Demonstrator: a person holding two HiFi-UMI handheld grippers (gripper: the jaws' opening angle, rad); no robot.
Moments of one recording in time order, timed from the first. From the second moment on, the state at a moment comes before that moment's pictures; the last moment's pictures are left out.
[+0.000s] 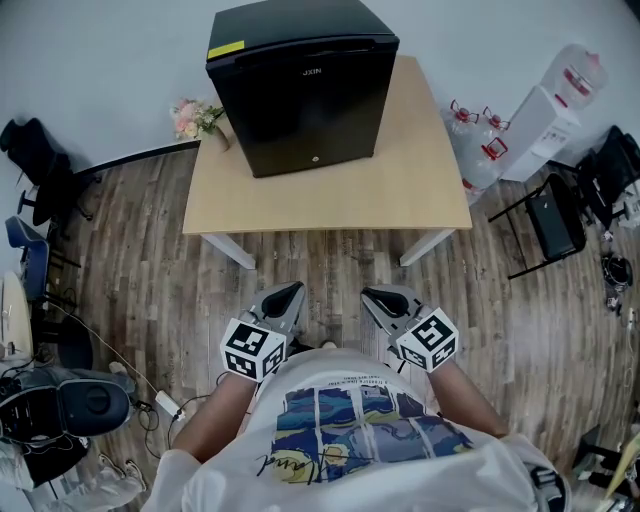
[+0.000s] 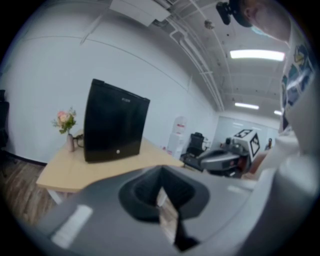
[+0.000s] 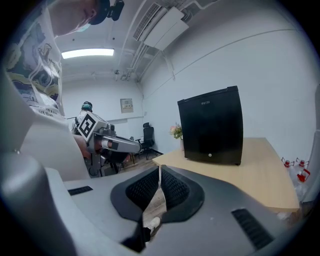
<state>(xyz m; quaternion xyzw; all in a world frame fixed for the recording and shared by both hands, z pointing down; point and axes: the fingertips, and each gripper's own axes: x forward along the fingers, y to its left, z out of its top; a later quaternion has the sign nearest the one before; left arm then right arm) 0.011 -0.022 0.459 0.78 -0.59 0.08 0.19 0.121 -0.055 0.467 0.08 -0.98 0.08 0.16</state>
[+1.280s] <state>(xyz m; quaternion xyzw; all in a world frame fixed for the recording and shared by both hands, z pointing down) 0.046 -0.009 0.465 0.78 -0.57 0.15 0.19 0.136 -0.041 0.495 0.07 -0.98 0.12 0.14</state>
